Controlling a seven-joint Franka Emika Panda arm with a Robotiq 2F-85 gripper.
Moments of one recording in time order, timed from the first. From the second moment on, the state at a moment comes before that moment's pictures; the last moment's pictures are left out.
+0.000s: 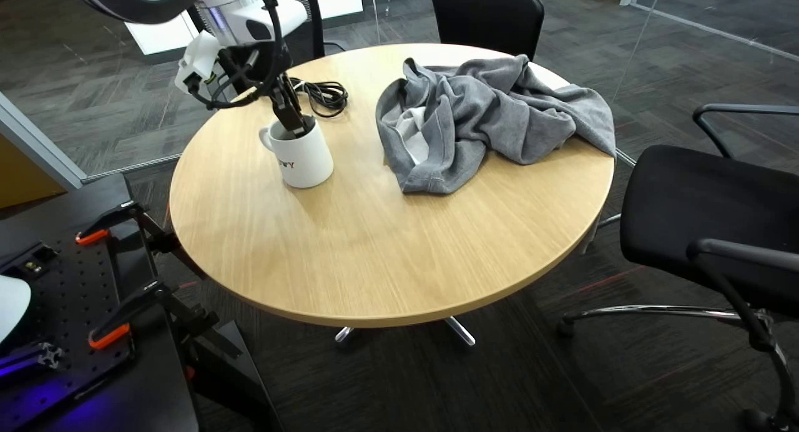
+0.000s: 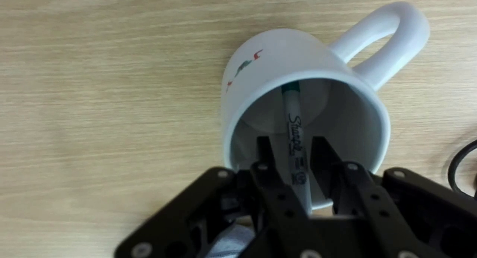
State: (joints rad) arm 0.04 0.24 -0.05 -2.49 -0.14 2.85 0.50
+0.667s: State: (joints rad) arm 0.07 0.27 -0.07 -2.46 -0.13 2.85 0.49
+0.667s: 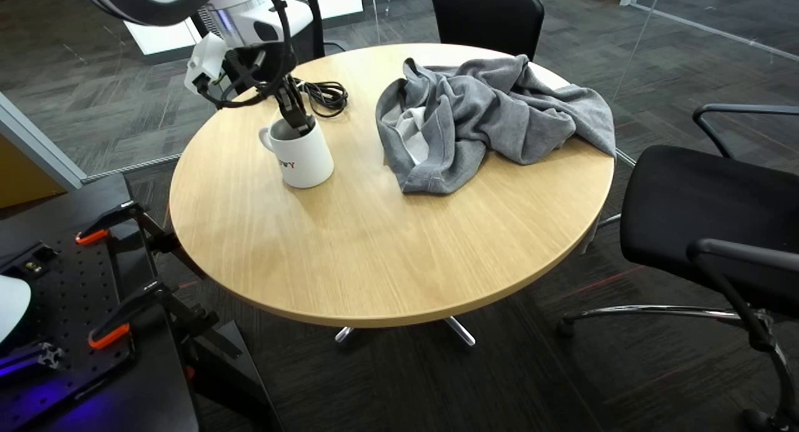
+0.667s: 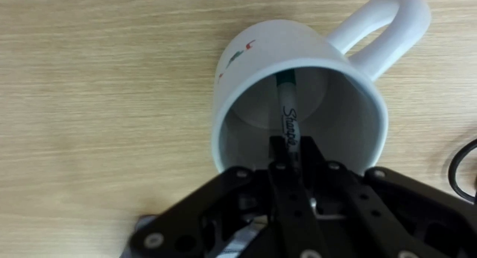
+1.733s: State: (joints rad) arm 0.17 0.12 -0.15 -2.48 -0.29 2.83 0.50
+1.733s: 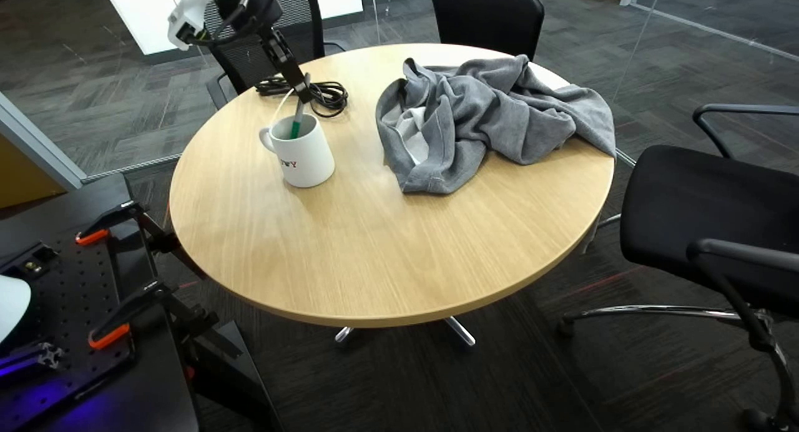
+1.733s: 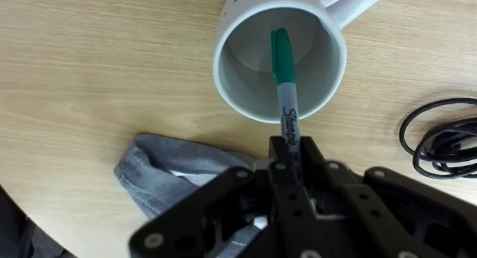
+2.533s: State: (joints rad) arm 0.11 -0.13 0.02 -2.48 -0.29 2.49 0.46
